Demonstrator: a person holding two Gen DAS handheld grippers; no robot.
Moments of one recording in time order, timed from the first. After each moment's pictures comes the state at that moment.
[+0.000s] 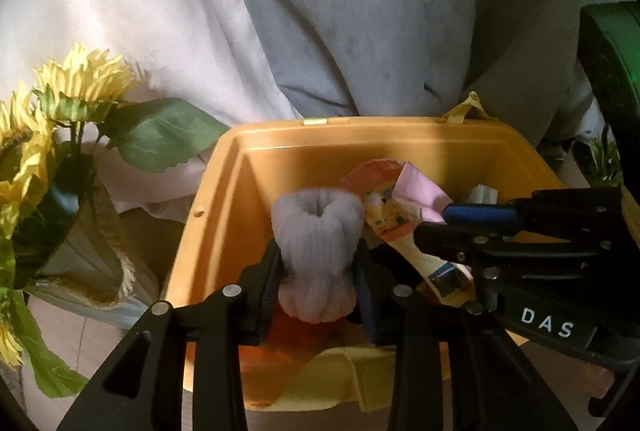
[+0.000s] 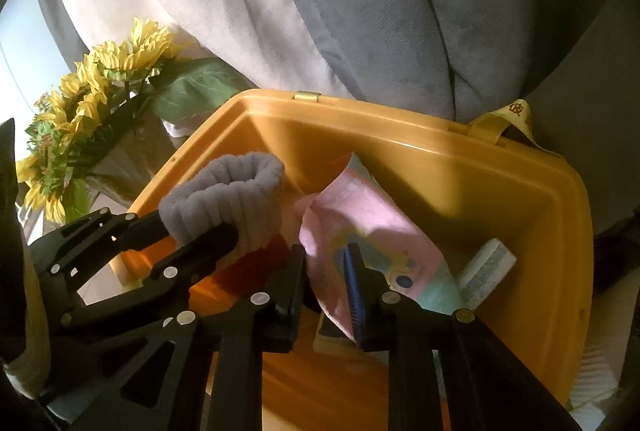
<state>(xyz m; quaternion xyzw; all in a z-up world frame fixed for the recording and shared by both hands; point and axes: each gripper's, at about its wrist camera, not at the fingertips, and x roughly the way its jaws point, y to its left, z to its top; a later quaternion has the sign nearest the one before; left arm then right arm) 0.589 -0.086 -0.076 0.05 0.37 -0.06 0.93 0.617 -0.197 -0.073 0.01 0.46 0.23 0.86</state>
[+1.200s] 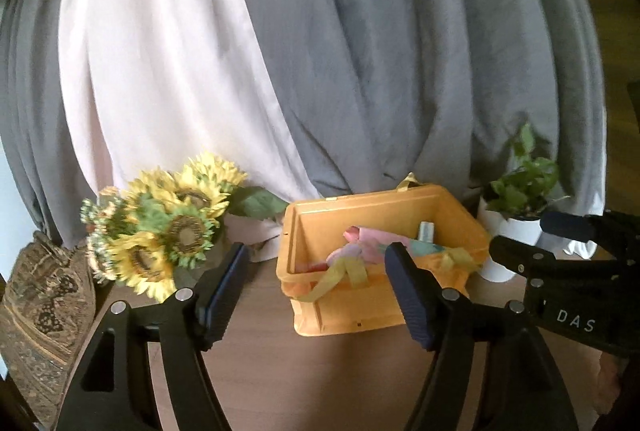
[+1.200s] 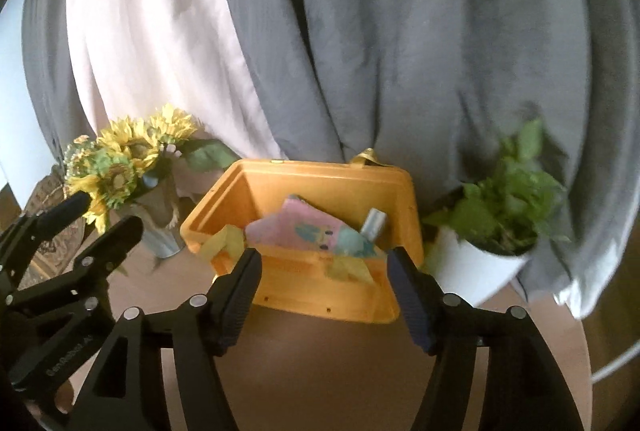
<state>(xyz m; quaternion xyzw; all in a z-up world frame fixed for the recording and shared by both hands) 0.369 -0.047 0.034 0.08 0.20 -0.05 0.98 0.399 -0.216 0.036 0.02 0.32 0.05 0.95</state>
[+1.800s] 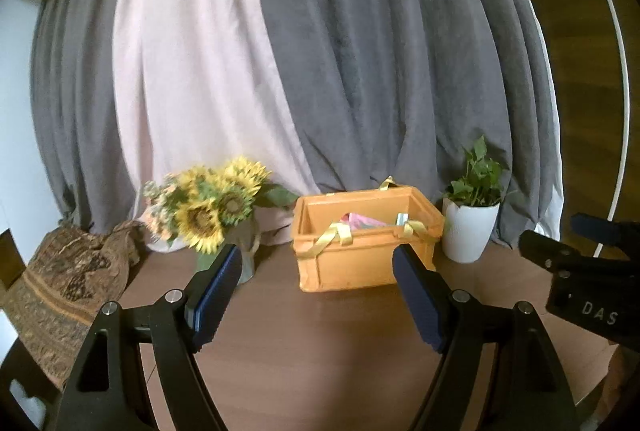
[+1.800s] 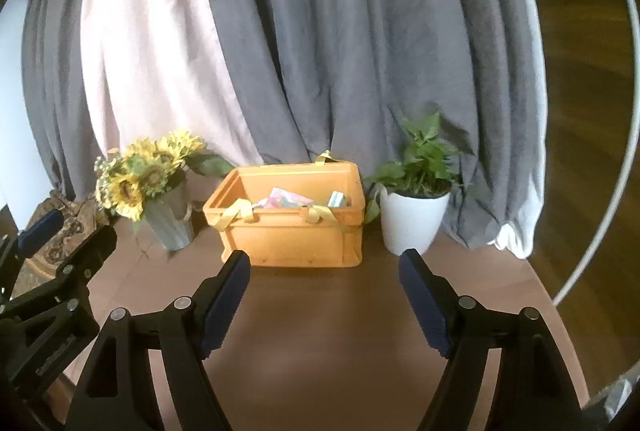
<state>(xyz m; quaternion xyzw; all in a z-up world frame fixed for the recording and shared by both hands) 0.199 -0.031 0.050 0.06 0.16 -0.04 0.98 0.210 -0.222 0.067 0.04 0.26 -0.02 0.96</state>
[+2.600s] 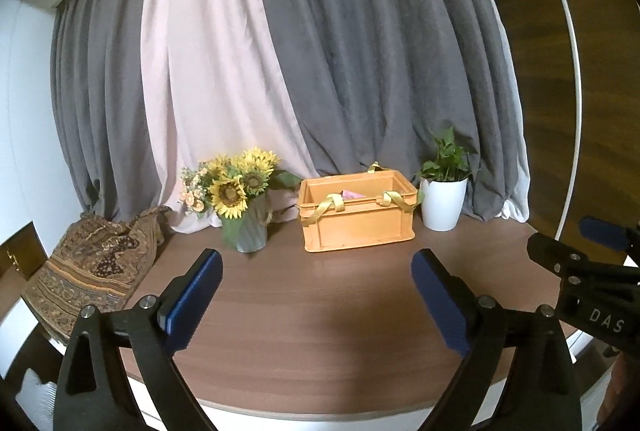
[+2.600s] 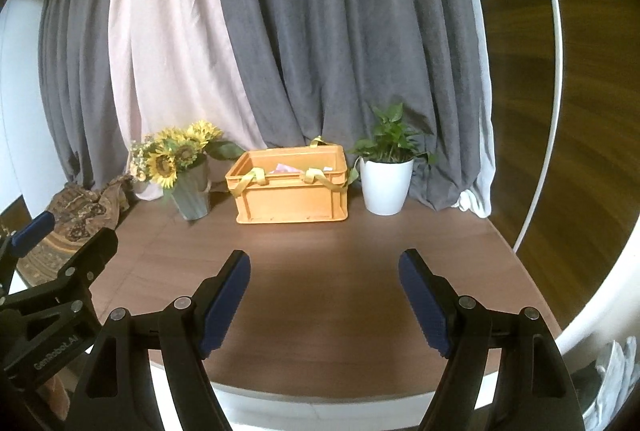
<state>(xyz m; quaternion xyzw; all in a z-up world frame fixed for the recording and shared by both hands) 0.055 -0.018 0.058 0.08 0.16 -0.04 0.98 0.040 -0.210 0.077 0.05 0.25 -0.04 0.96</state>
